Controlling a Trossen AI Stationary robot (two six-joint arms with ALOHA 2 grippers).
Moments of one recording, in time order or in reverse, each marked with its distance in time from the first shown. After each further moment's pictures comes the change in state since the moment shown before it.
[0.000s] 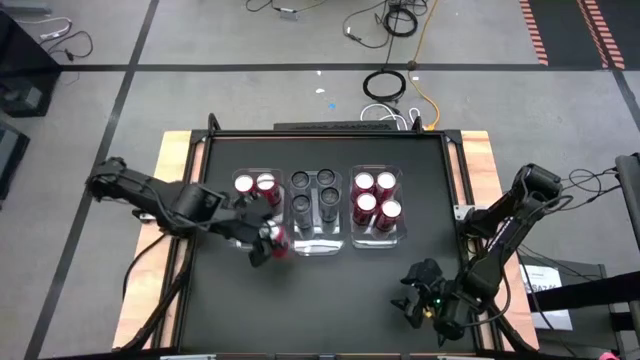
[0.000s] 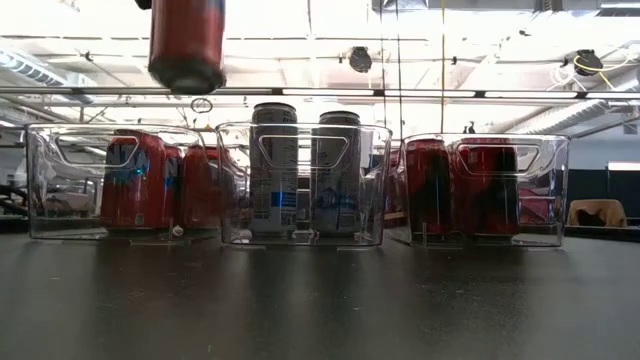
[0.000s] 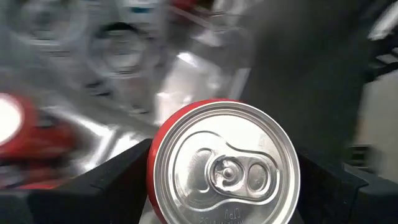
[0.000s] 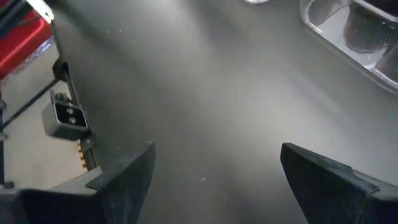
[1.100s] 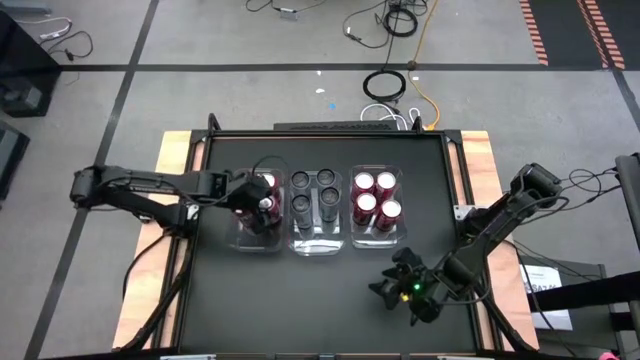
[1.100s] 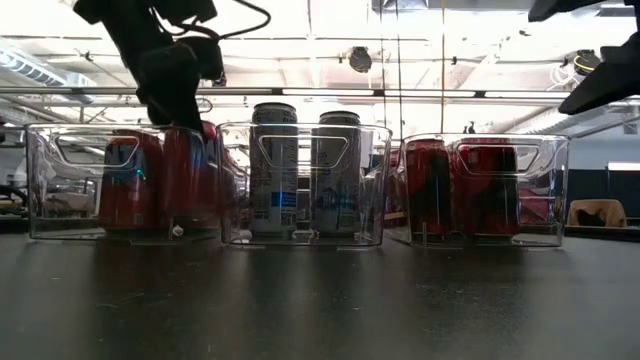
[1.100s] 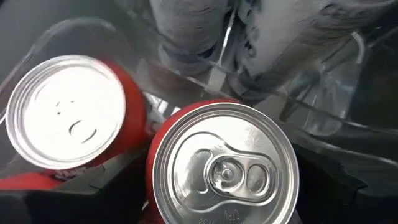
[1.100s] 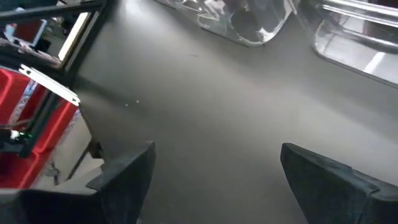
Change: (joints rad) left arm 0.411 -0.167 -0.570 0.369 0.109 0.412; right arm -0.184 0.000 0.000 0.177 -0.003 0.077
